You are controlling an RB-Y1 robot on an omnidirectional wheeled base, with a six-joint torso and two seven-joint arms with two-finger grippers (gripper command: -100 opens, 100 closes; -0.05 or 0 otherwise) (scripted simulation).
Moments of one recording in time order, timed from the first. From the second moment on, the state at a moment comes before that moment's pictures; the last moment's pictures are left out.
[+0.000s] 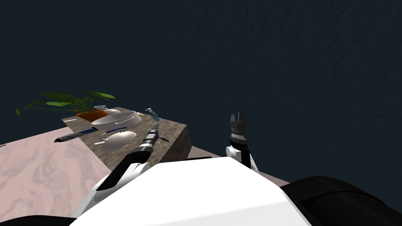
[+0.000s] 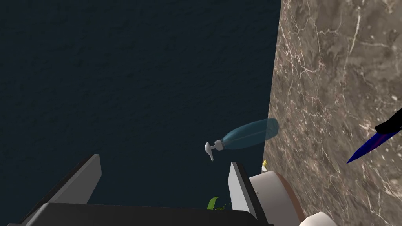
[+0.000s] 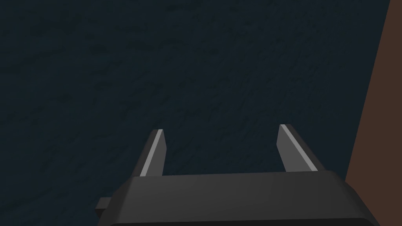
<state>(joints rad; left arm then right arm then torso) 0.66 0.16 0.17 -2.45 0.13 0.32 -0.24 0.50 0.01 -0.04 -2.28 -0.05 -0.57 0.07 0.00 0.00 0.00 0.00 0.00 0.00</state>
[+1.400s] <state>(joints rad) 0.75 0.15 0.28 -2.47 0.21 0.68 -0.30 0.50 0.01 -0.04 -2.28 -0.05 -0.57 0.07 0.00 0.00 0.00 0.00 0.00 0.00</state>
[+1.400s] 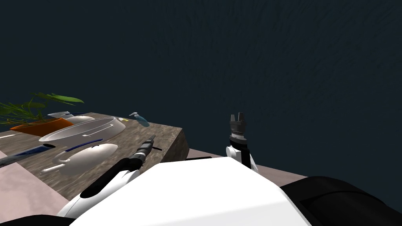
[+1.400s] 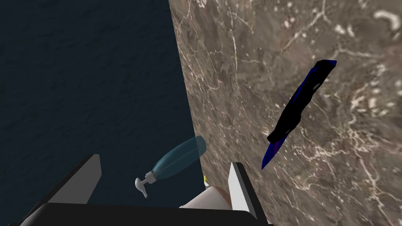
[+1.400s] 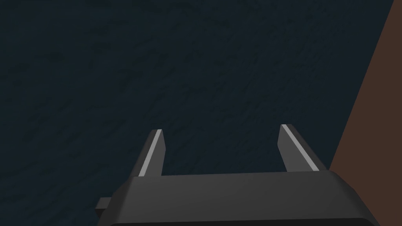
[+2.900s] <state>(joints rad) 0.83 0.15 0.43 -2.48 0.30 1.05 -0.37 0.50 0.01 -0.04 -2.28 -0.05 -0.57 0.07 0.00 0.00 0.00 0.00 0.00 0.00</state>
